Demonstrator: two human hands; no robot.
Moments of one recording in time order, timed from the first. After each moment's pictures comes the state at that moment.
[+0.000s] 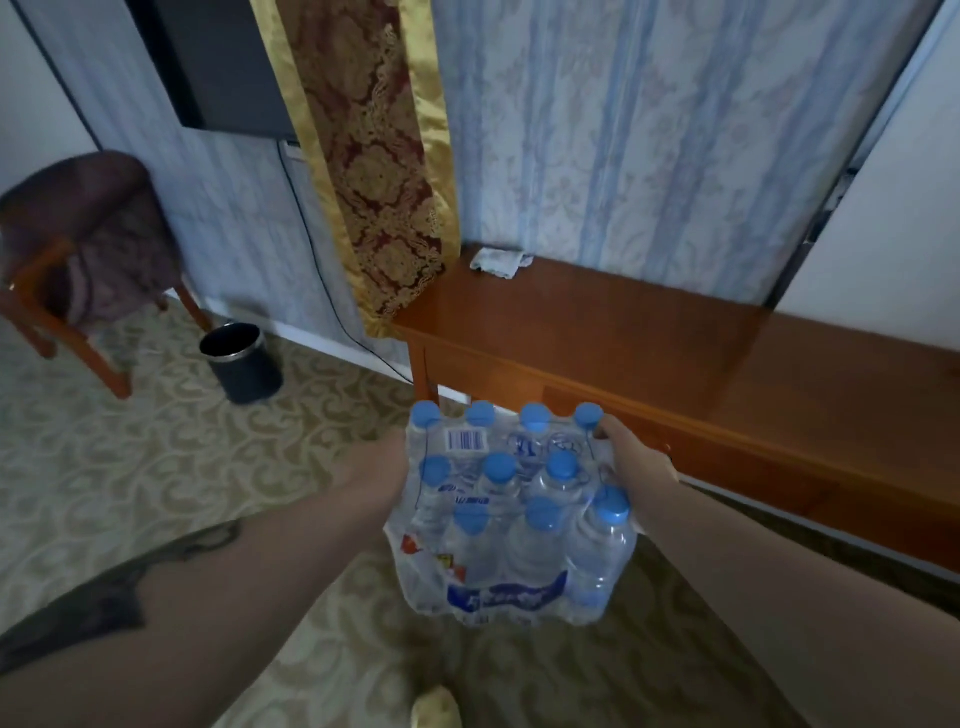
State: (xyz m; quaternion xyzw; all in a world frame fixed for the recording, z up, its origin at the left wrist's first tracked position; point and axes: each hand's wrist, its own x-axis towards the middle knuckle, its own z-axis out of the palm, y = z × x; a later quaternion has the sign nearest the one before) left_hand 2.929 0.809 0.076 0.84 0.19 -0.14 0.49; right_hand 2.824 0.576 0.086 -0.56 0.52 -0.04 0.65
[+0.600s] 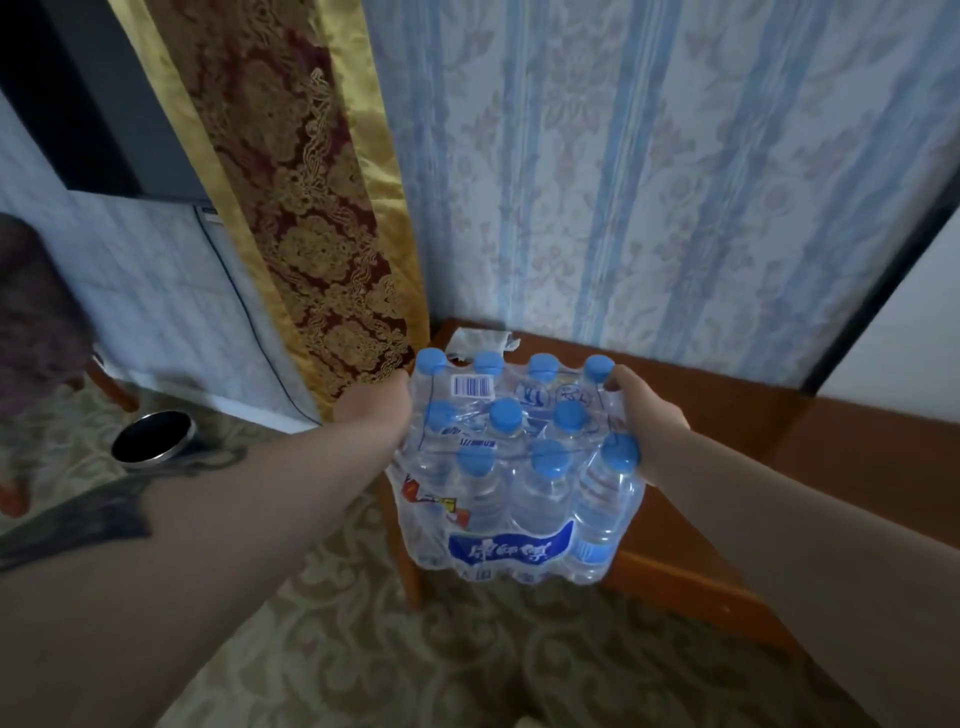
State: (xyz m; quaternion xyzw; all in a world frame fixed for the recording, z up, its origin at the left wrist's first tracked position) left_hand 3.247 0.664 0.148 0.89 0.09 -0.11 0.43; right_hand 3.108 0.452 0.154 -0.54 0.51 -0.13 0.65
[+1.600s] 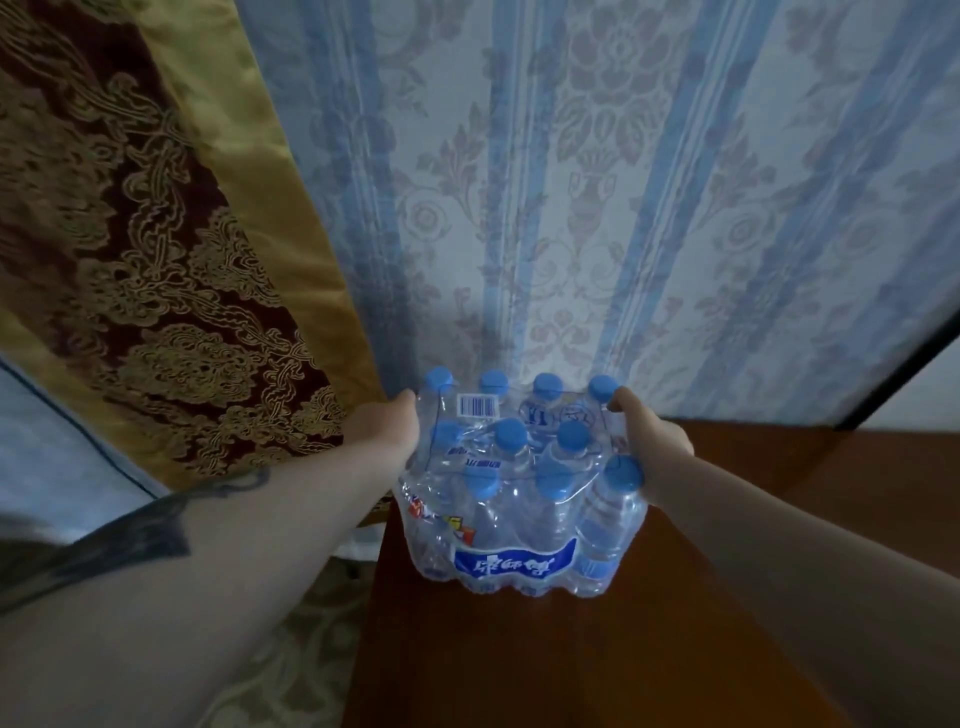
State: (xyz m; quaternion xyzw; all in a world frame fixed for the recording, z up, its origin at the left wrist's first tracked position) left_hand 3.566 0.529 0.110 0.88 0.03 -0.20 0.43; right_hand 3.370 0.369 0.125 -0.47 0.63 -0.20 0.58
